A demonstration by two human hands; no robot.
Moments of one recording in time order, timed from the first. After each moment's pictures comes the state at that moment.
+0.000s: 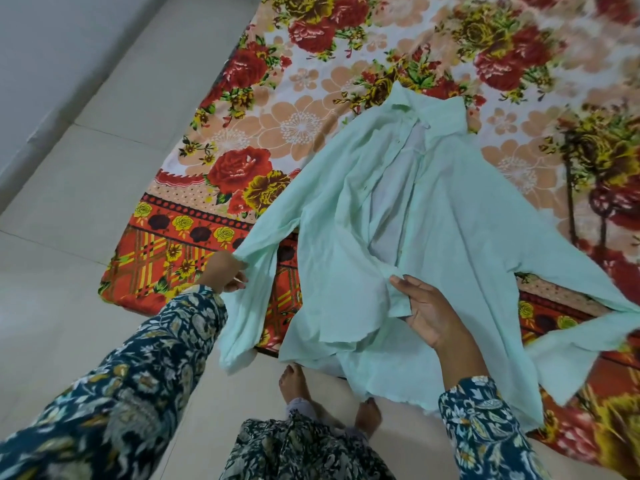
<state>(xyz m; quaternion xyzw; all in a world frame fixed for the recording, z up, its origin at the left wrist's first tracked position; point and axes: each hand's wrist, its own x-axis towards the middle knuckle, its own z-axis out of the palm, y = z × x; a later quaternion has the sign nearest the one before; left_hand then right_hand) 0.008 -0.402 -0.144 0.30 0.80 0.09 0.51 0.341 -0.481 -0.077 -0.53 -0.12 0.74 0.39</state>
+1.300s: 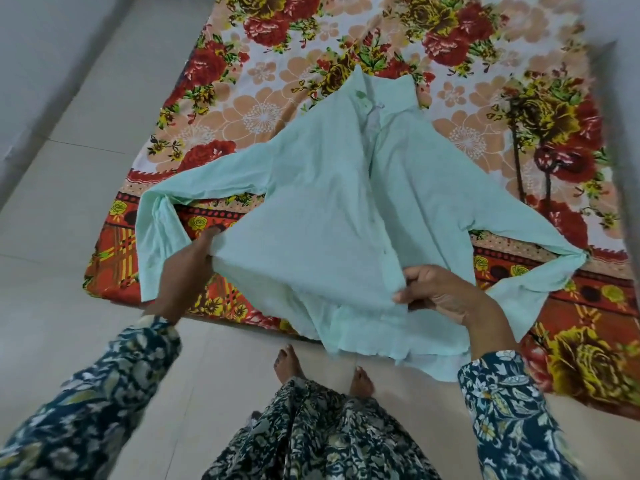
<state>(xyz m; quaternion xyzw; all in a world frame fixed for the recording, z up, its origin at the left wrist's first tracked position) 0.036 -0.479 -0.068 0.72 0.68 0.12 0.10 0.423 -0.538 -0.030 -0.59 -0.33 0.72 0.17</state>
